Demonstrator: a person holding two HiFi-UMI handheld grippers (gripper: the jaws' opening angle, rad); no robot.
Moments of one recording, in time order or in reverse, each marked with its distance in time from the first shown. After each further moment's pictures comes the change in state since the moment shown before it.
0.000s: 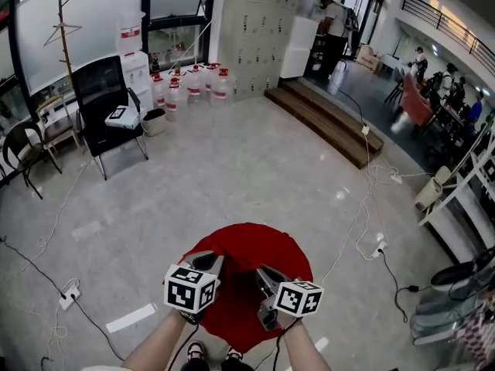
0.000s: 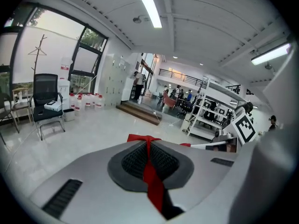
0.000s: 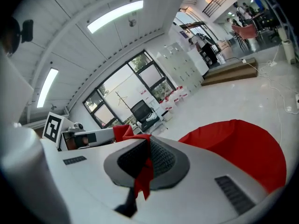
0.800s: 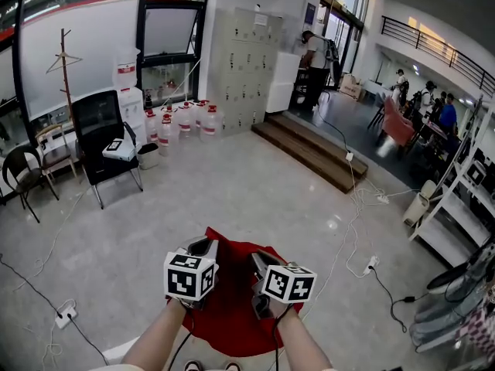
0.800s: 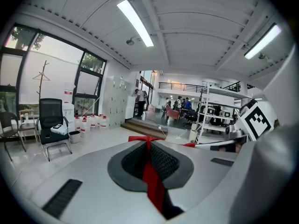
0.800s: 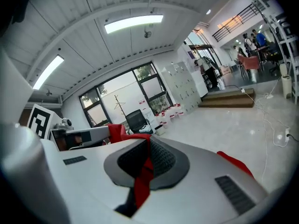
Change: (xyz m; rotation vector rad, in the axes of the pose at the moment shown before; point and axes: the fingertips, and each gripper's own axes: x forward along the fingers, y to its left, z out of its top) left arm -0.043 -0.025 0.095 0.107 -0.199 0.088; right arm -0.028 0.059 0.086 -0.192 -0.136 -0.111
